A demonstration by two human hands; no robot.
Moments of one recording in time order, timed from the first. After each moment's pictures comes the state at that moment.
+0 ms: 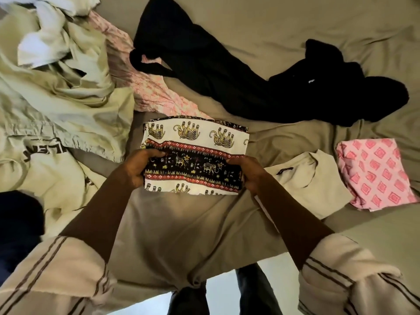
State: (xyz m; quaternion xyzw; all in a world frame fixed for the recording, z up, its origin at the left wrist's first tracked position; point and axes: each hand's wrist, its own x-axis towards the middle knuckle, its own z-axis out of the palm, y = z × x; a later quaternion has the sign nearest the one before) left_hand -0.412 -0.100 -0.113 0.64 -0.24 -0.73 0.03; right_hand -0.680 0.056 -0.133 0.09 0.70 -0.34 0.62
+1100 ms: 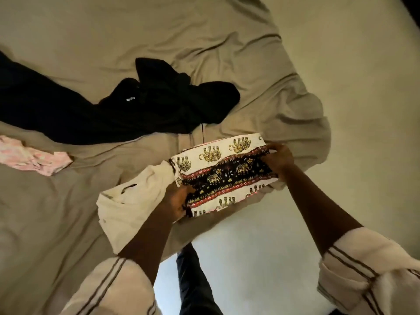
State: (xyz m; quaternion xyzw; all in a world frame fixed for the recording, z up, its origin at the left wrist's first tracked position) left_hand -0.896 0.225 -0.090 0.64 -0.21 -0.74 -0.04; right_hand -1.174 0.338 -0.056 -0.03 0.89 -0.26 0.37
